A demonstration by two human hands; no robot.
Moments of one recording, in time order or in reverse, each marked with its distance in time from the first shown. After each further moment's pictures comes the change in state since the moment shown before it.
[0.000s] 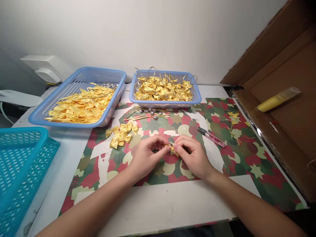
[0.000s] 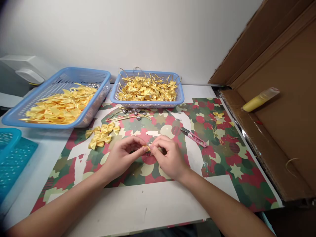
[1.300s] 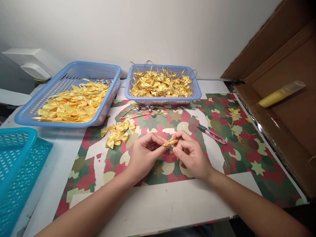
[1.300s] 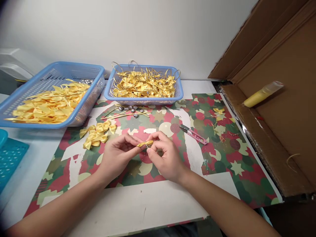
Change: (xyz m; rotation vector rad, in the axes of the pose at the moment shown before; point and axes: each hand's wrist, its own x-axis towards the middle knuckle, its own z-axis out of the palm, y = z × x) left_hand -0.002 0.003 0.007 -0.212 0.142 -0.037; right_hand -0.004 -0.004 0.003 0.182 -0.061 0.061
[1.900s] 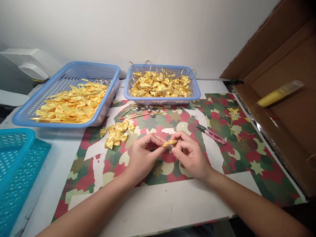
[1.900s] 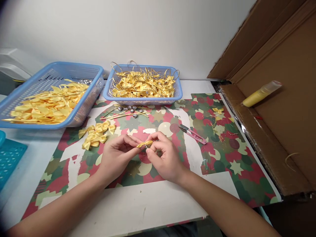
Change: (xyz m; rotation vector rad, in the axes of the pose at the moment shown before) left_hand -0.002 -0.002 0.001 0.062 0.030 0.043; right_hand 0.000 -0.001 0.002 -0.015 0.023 0.003
